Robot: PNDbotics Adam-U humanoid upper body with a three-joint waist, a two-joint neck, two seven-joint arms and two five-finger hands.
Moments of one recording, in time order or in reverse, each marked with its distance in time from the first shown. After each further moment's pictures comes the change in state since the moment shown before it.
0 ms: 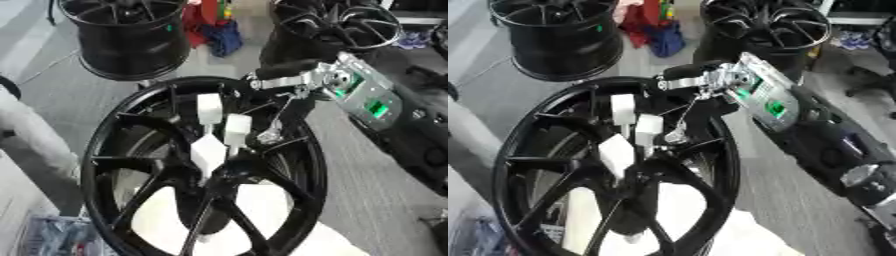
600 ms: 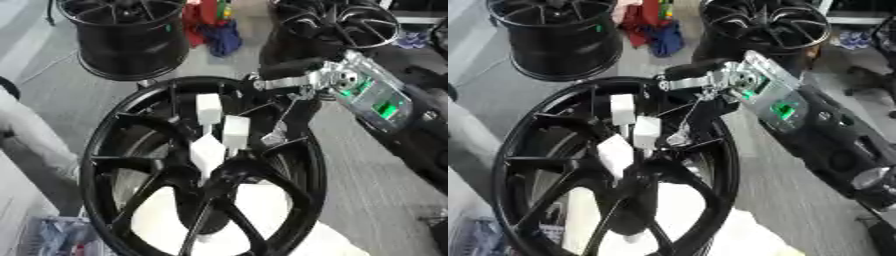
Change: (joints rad) left arm 0.000 0.000 0.000 0.000 0.000 0.000 0.000; right arm 0.009 -0.019 0.002 -0.047 -0.006 0.016 0.006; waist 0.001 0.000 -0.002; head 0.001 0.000
